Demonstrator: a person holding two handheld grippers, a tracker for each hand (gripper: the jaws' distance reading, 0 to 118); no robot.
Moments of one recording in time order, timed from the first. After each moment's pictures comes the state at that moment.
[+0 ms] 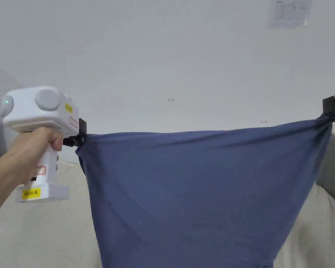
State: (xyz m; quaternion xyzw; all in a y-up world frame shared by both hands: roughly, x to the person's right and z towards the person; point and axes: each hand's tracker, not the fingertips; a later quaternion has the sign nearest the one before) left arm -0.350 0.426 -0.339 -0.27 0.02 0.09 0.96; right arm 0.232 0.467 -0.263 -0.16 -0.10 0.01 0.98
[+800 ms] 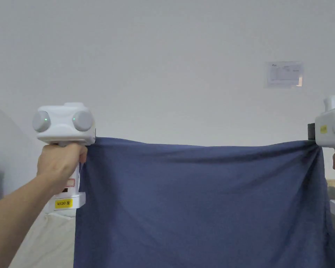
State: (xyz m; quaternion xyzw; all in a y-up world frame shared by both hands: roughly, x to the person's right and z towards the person) left arm -0.325 0.502 -0.387 -0.12 0.13 0.03 0.98; right arm 0.200 0.514 -0.313 -0.05 -0.14 0.01 0.99
